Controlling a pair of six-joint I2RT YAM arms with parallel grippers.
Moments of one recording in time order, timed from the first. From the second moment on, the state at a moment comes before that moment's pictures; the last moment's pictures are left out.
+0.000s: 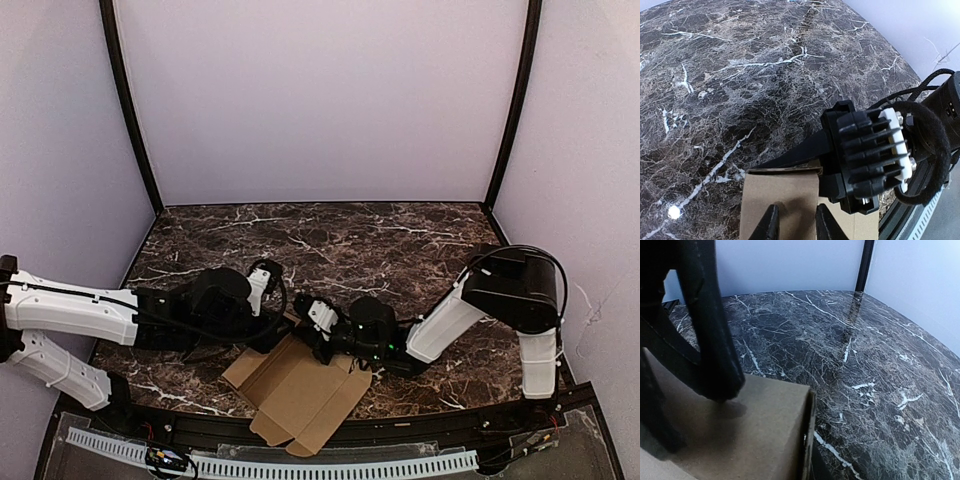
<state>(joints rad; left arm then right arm) -1.13 1.27 0.72 -0.11 -0.20 -0.55 1.14 2.06 0.81 1.02 -0.04 -0.10</state>
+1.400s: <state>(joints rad) -1.13 1.44 0.74 0.04 -0.16 -0.58 1.15 2.01 0.68 0.95 0.05 -0.10</state>
